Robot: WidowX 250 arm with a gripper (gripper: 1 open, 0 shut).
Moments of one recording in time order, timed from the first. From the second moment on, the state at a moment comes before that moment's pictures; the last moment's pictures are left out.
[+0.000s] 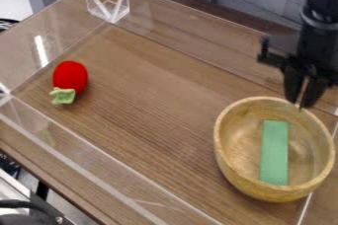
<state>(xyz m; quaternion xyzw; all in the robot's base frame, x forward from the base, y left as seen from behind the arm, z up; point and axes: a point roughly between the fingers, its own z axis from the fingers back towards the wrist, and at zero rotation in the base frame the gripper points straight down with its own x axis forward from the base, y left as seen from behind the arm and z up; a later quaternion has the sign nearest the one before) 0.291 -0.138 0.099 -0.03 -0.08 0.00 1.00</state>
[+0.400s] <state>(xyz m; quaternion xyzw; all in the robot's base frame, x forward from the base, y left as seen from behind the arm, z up) 0.287 -0.125 0.082 -0.02 -0.07 0.02 1.00</state>
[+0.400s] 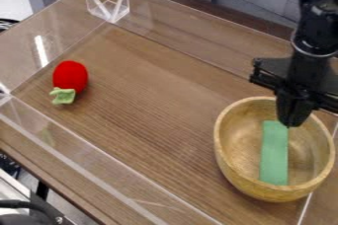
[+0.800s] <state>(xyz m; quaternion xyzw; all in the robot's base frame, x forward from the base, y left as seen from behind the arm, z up) 0.278 -0.125 0.093 -0.02 -0.07 0.01 1.00</state>
